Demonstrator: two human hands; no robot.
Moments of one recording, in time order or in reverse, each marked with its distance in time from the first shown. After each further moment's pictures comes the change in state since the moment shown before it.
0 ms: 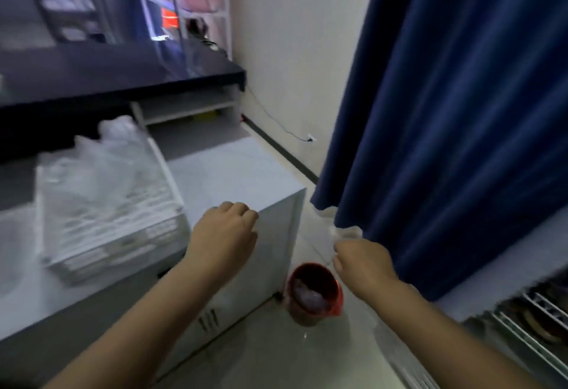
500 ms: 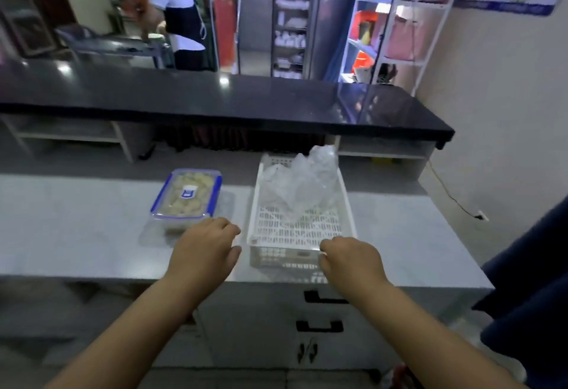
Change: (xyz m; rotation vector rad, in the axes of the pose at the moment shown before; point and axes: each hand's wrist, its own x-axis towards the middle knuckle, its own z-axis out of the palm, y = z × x) left_hand -0.182 -0.206 -0.071 0.129 0.042 -0.695; right_hand 0.090 -0.298 -0.067 0.055 0.153 -0.704
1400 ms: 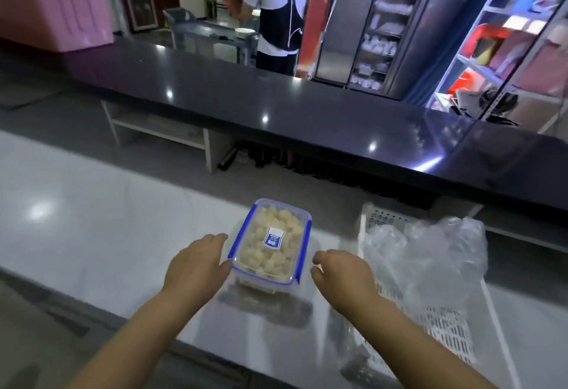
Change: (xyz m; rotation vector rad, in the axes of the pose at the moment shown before) left_hand 0.070 -0.238 0.071 -0.141 -0.089 -0.537; right_hand 0.246 -0.157 0.056 0.136 -0.080 -0.211
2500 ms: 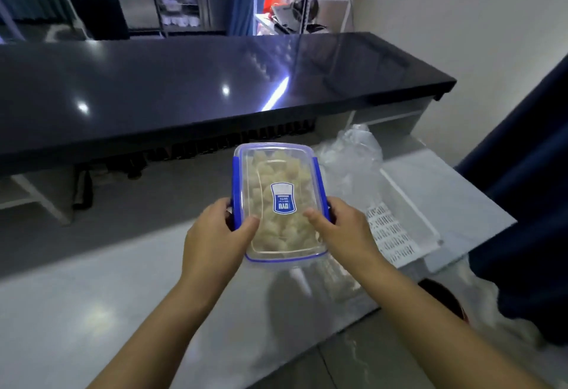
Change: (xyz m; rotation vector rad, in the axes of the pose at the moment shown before) left_hand 0.076 0.077 -0.012 -0.684 -0.254 0.382; right_hand -0.040 -0.022 -0.029 0.801 0.507 0.797
